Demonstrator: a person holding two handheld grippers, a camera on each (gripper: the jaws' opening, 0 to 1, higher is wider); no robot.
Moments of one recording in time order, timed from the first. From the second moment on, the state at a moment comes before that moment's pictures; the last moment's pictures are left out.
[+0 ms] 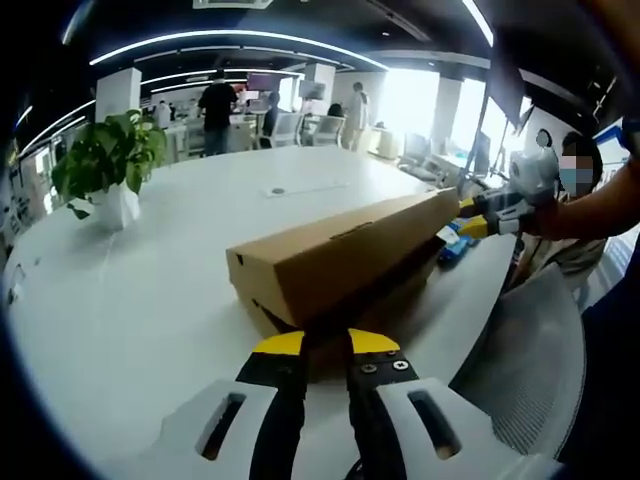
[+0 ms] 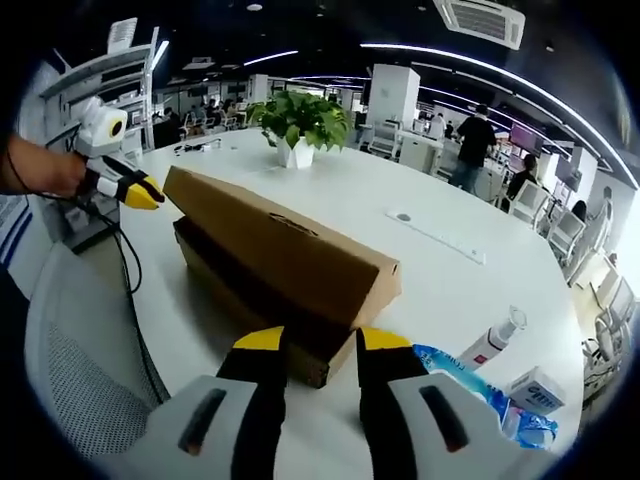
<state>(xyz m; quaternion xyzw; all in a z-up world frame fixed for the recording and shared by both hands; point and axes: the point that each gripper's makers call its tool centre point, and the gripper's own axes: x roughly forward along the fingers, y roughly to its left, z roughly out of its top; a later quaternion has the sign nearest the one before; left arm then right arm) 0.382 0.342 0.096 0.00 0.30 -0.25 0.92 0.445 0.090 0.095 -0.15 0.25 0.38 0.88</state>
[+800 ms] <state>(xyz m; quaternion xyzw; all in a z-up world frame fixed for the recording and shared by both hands) 0.394 0.349 0.083 -0.02 0.30 -0.22 0.93 0.449 0.091 0.084 -0.13 0.26 0.37 0.88</state>
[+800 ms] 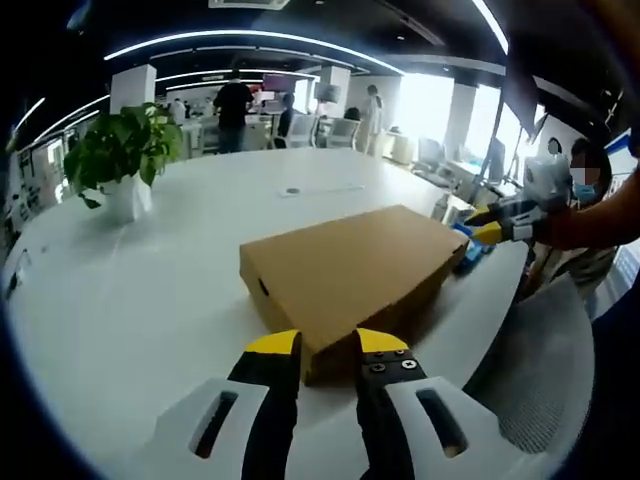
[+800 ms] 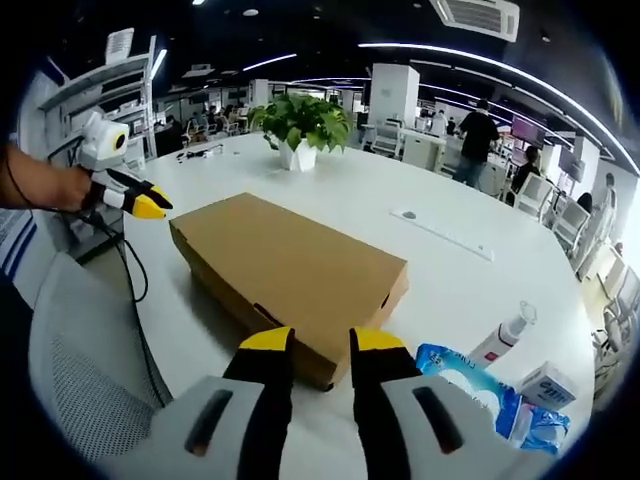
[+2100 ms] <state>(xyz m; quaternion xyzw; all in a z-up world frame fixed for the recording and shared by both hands) 0.402 0.360 0.059 0.00 0.34 -0.20 0.92 0.453 0.083 0.064 -0.07 0.30 0.37 0.88</state>
